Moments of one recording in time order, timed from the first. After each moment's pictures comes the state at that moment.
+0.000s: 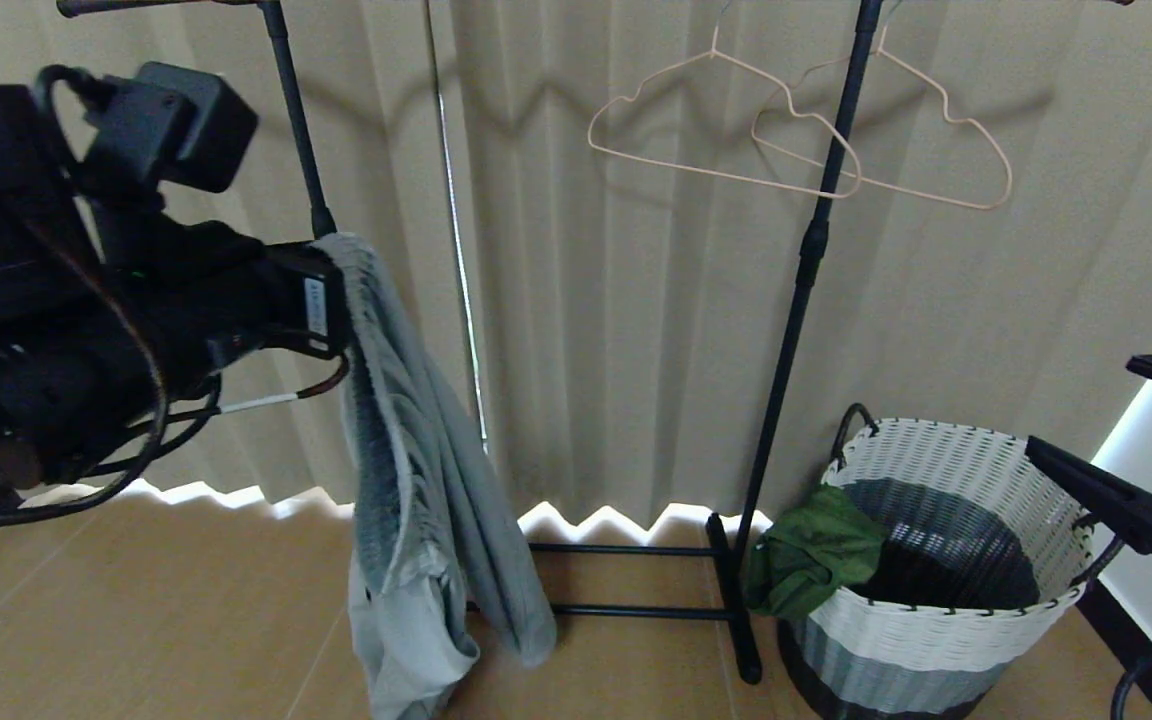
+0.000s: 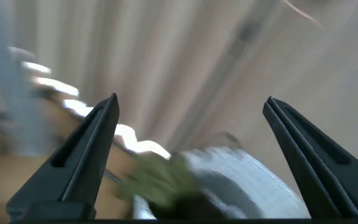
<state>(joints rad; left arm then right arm) -0.45 1.44 -0.91 -0.50 0.28 0.23 -0.12 1.11 -0.36 -0.70 0.47 -0.37</state>
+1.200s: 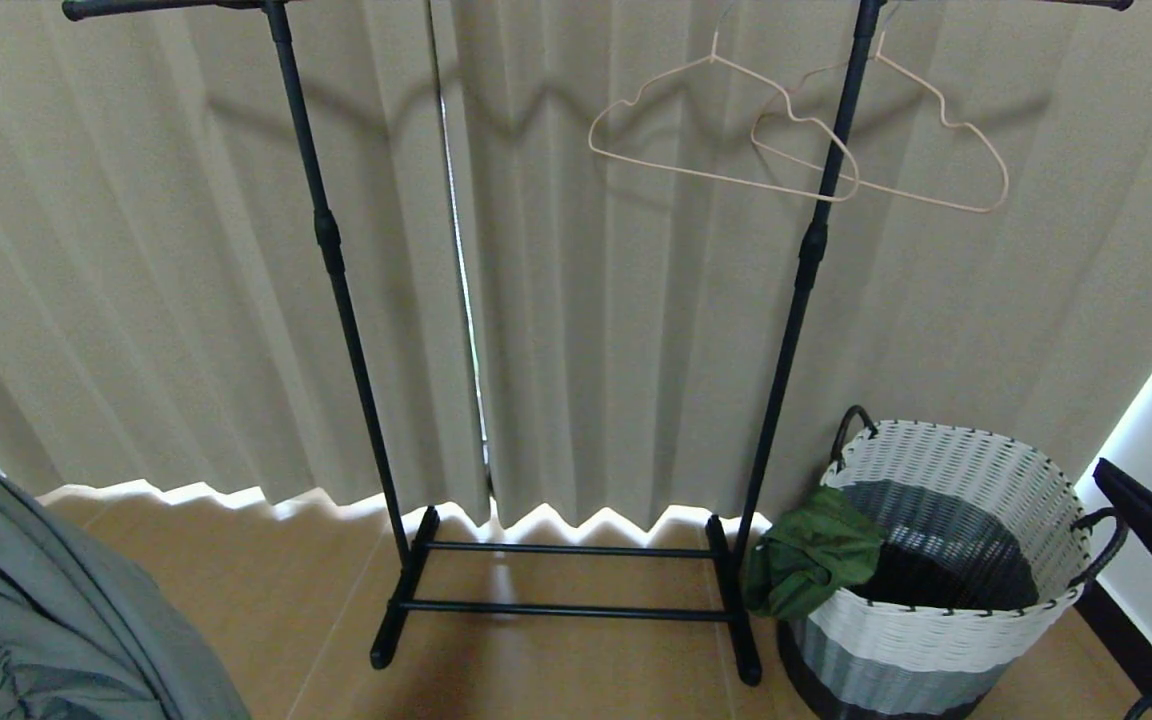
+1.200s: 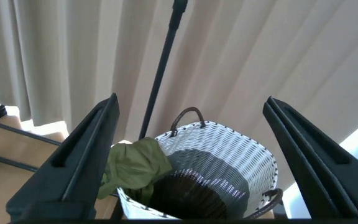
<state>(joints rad) -0.20 0.58 -0.38 -0.32 0.00 0.12 -0.22 1.08 -0.13 -0.99 0.31 -0.23</state>
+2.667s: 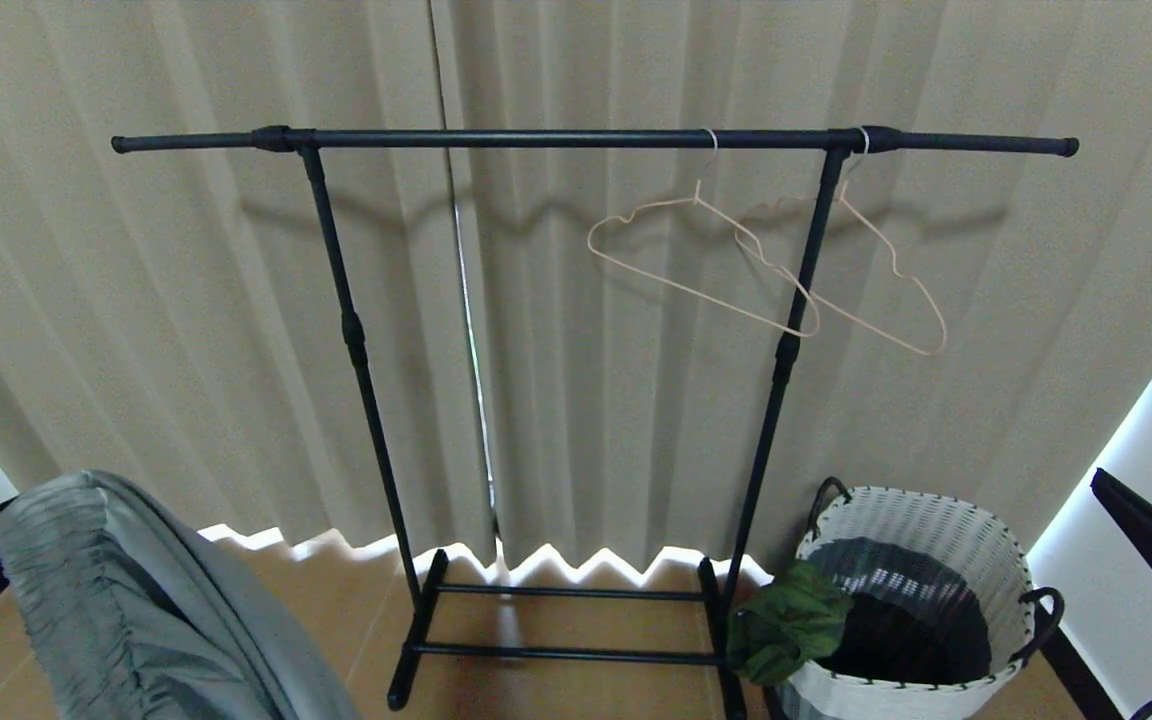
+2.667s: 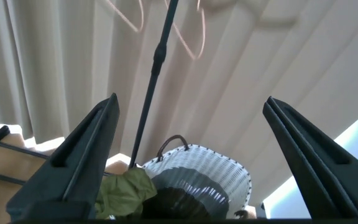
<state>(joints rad) -0.21 0.77 -0.31 -0.43 -0.02 0.14 -0.22 1.08 -0.10 -0.99 0.29 -0.23</state>
